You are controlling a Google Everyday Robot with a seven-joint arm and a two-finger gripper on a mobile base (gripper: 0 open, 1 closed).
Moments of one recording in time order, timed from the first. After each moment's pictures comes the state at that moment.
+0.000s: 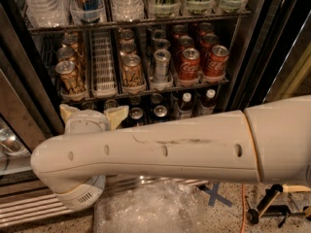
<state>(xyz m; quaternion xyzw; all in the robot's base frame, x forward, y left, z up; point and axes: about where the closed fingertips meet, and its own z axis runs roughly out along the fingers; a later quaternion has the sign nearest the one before) 0.558 0.153 0.814 0.02 0.82 0.06 0.57</state>
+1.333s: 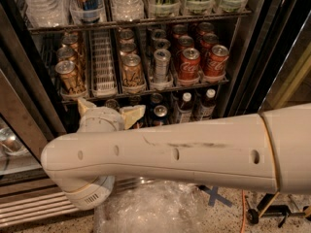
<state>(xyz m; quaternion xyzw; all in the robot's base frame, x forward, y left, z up) 0.560 0.107 0.822 0.07 0.81 0.02 0.58</state>
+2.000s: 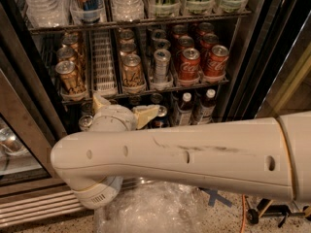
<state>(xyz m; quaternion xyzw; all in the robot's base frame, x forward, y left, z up) 0.560 0.063 0.830 0.11 0.80 -0.01 0.59</state>
